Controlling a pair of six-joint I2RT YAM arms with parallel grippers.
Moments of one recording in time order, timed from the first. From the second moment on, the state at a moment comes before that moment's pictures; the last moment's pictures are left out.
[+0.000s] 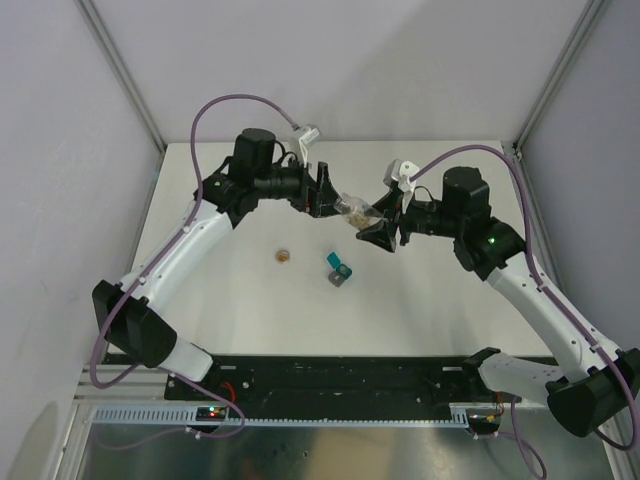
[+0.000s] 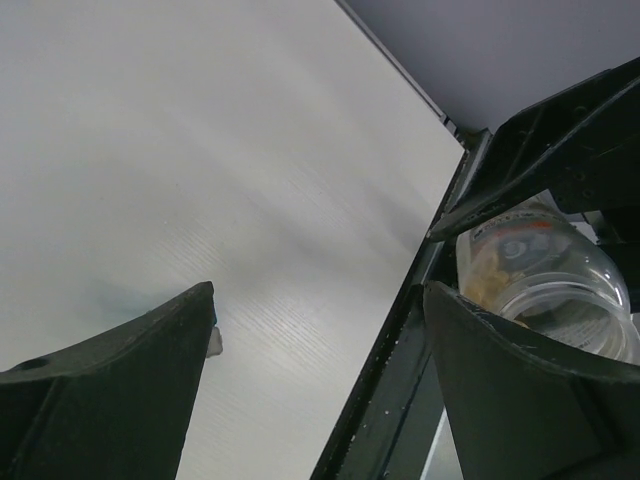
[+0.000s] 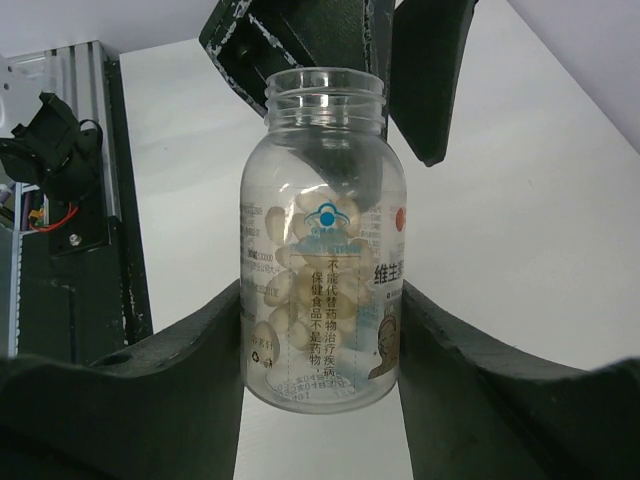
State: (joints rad) left arm -0.51 1.50 1.50 -0.49 0.68 -0.26; right arm 0.51 1.12 1.16 -0.30 -0.71 -0.21
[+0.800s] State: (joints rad) left arm -0.47 1.37 1.35 -0.47 0.52 -0.21; right arm 0.50 1.16 1.17 -0.37 -0.68 -0.25
